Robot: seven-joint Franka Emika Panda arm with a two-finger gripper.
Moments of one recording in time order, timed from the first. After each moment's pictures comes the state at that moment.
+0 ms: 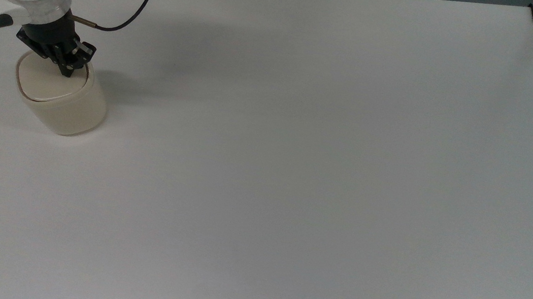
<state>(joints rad) -0.32 0.36 -0.03 -1.55 -0.10 1.98 -0.15</state>
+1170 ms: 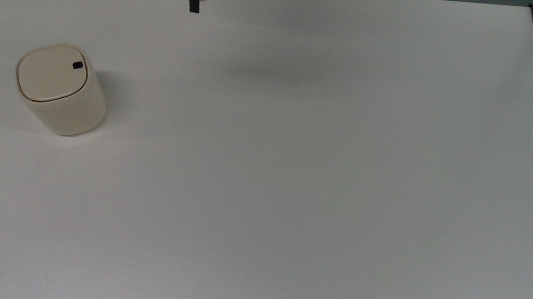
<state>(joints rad) 0.04 0.10 -0.02 -1.51 -0.10 1.58 -0.11</state>
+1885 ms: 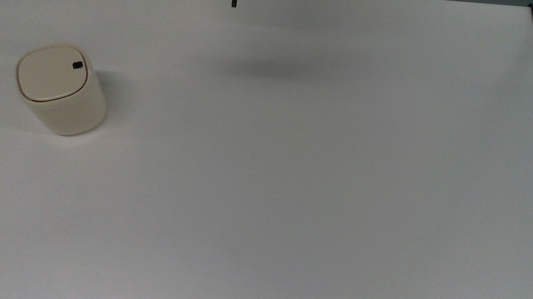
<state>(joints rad) 0.07 0.09 -0.03 -1.52 -0.10 1.57 -0.05</state>
